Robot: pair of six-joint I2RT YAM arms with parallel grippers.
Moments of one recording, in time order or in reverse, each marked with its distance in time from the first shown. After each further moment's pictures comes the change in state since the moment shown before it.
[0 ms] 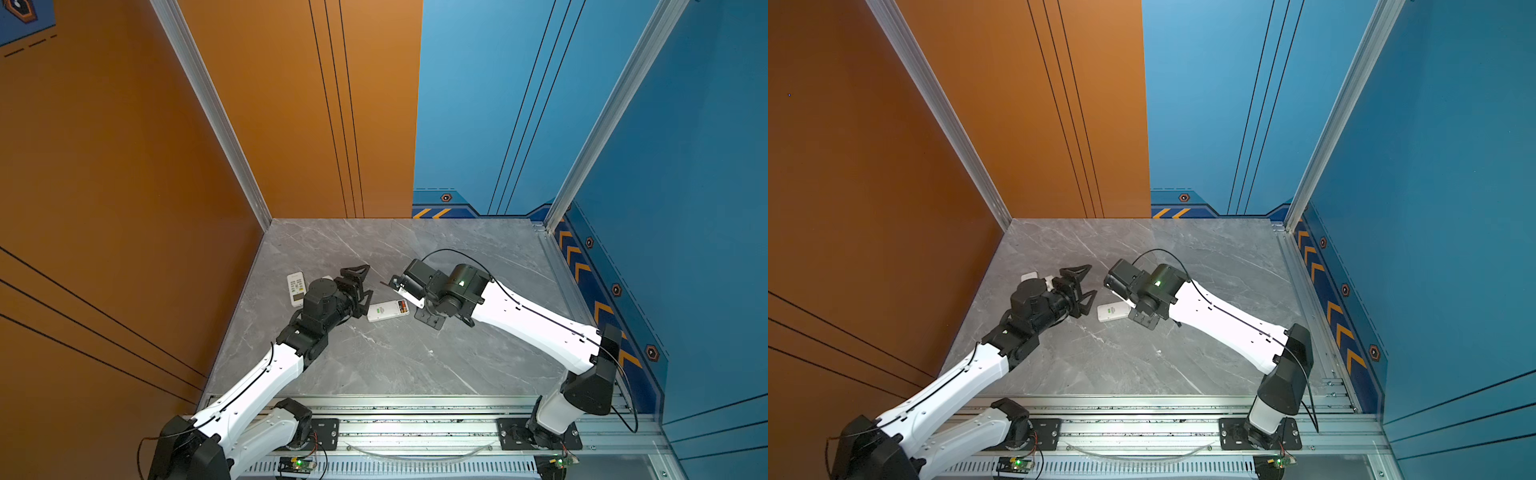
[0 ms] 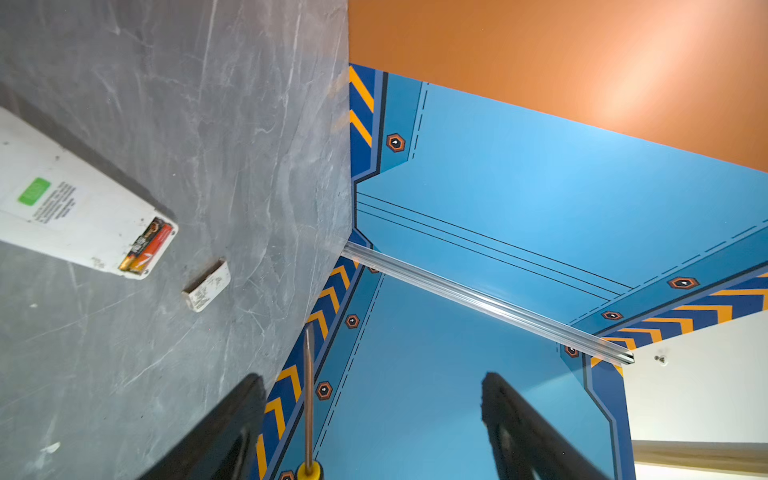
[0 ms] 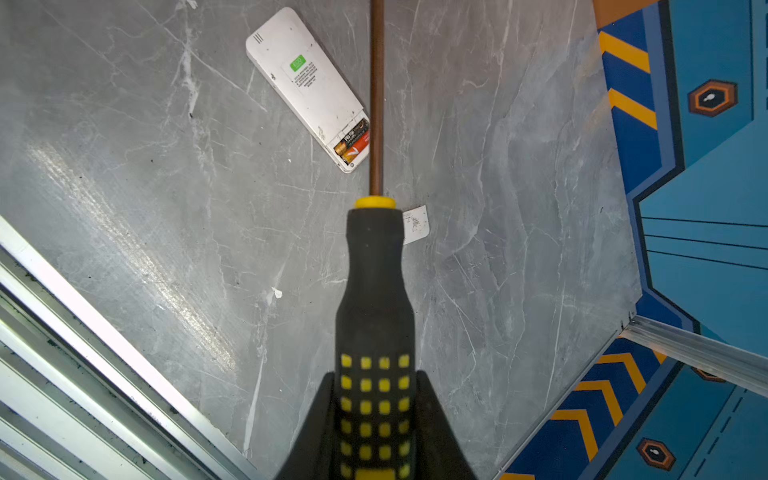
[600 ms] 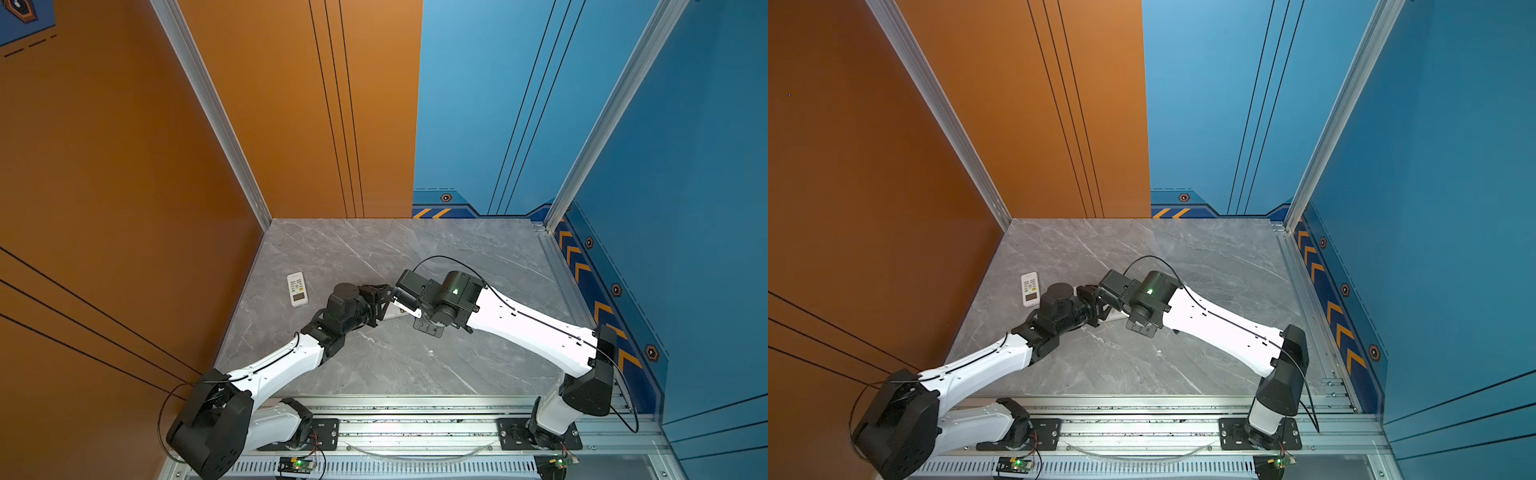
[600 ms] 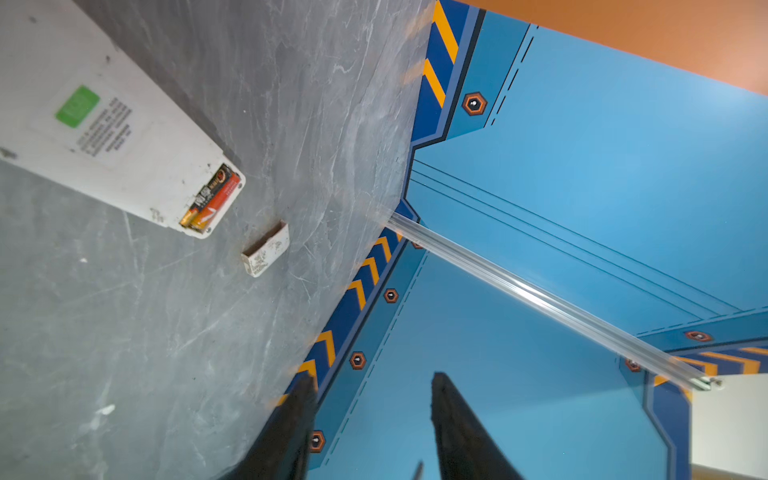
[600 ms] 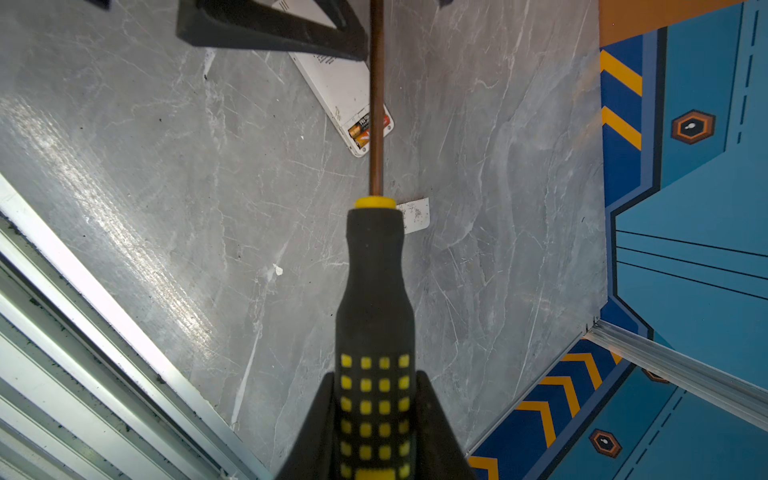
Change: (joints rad) left arm -0.092 0.217 -0.031 0.159 0.037 -0.063; right arm 0.046 0.015 0.021 -0.052 0.030 -0.043
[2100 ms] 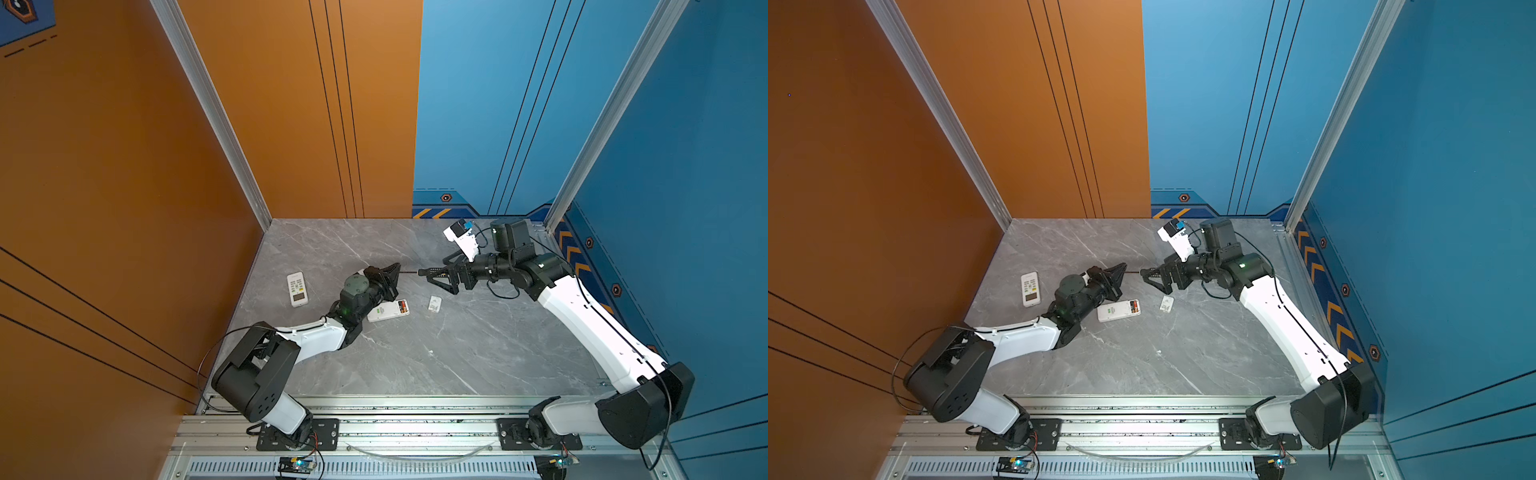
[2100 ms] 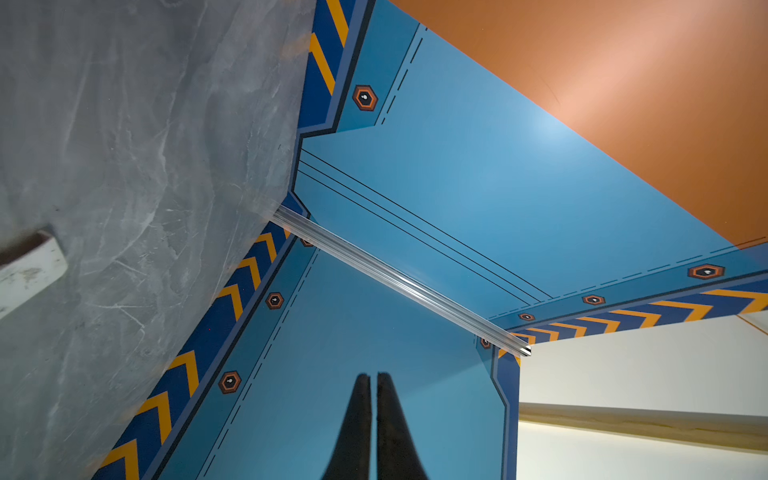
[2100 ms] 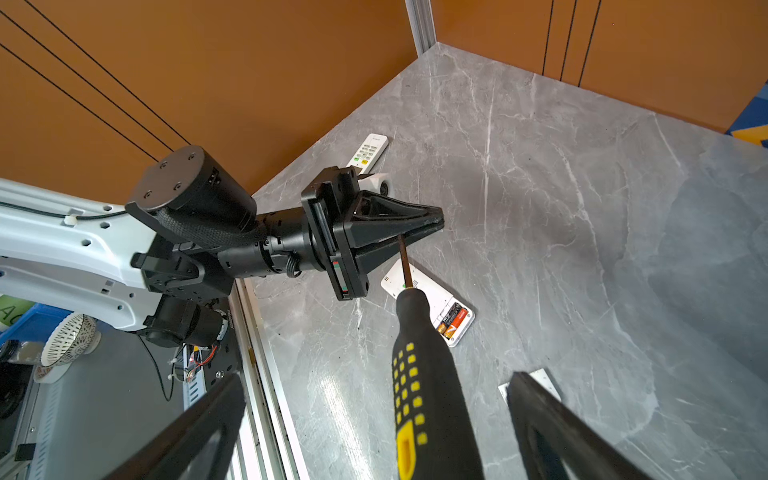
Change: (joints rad) left arm -0.018 0.326 0.097 0.568 -0.105 -0.210; right arm -0.637 -0.287 -0.340 0.668 -1.089 0.148
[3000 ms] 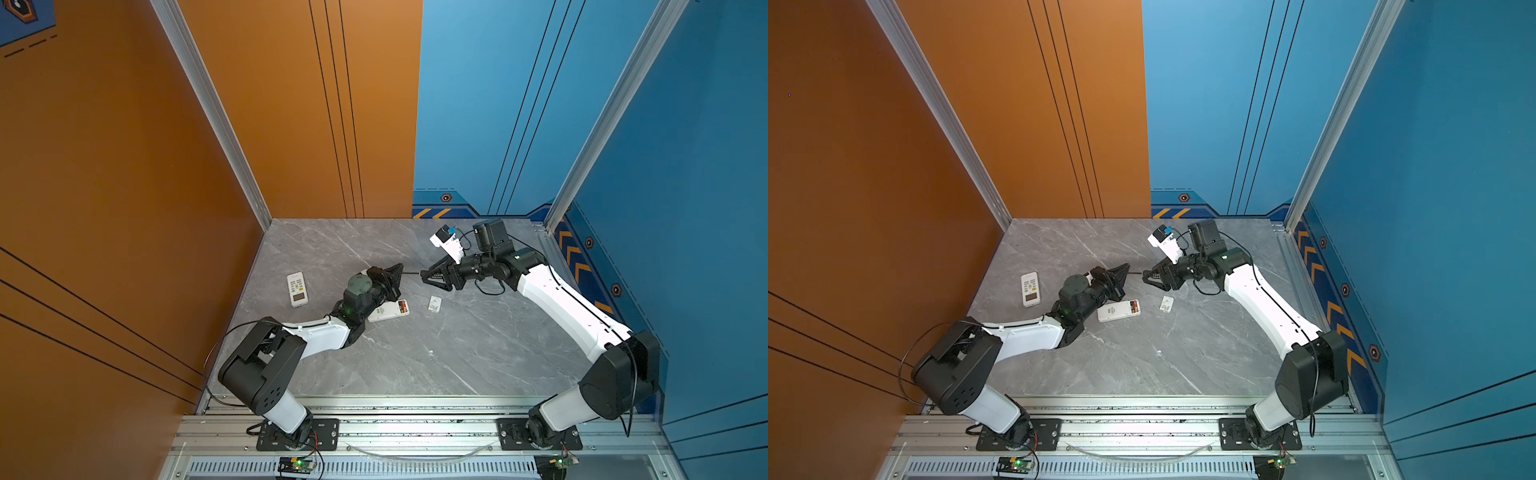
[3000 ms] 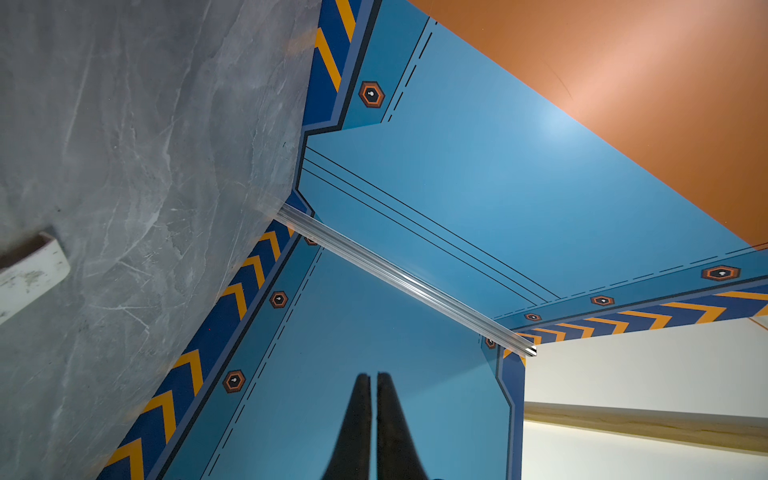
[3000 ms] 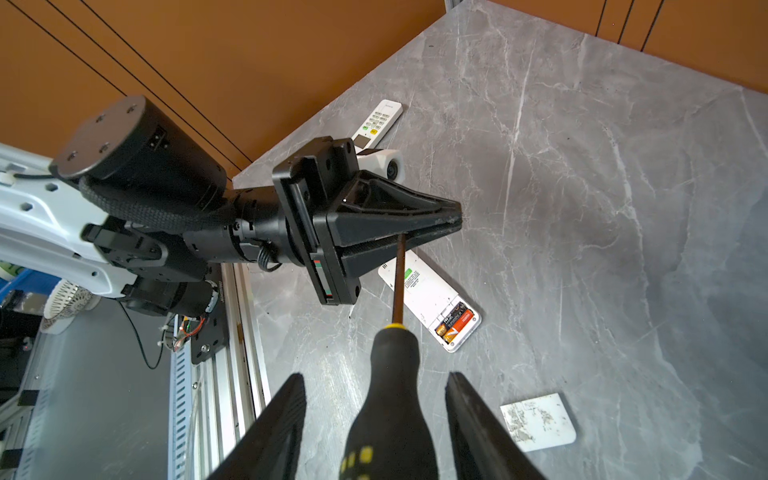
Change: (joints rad) left arm -0.011 0.039 0.006 0.015 0.001 -0.001; right arm 0.000 0.142 0.002 0.032 -0.069 -0.107
